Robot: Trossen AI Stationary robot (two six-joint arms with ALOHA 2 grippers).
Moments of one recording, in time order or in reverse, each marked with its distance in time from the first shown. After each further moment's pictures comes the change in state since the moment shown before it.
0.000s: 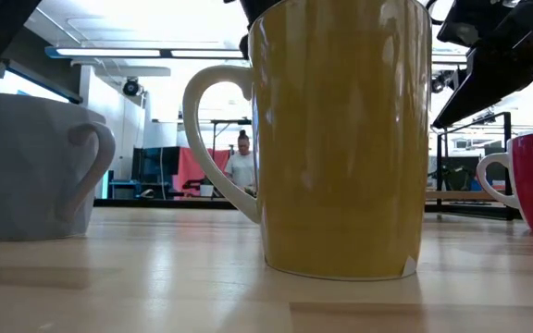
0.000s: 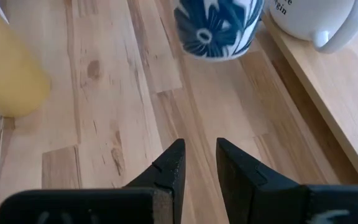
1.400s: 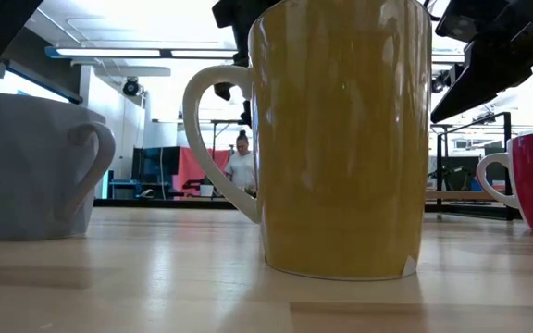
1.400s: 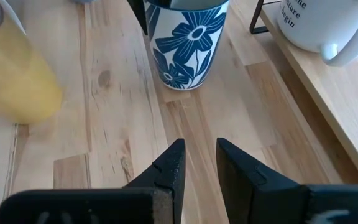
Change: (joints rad) left arm -0.043 0.042 -0.115 0.009 0.014 -0.057; right arm 0.000 0.000 0.001 0.046 -0.012 -0.022
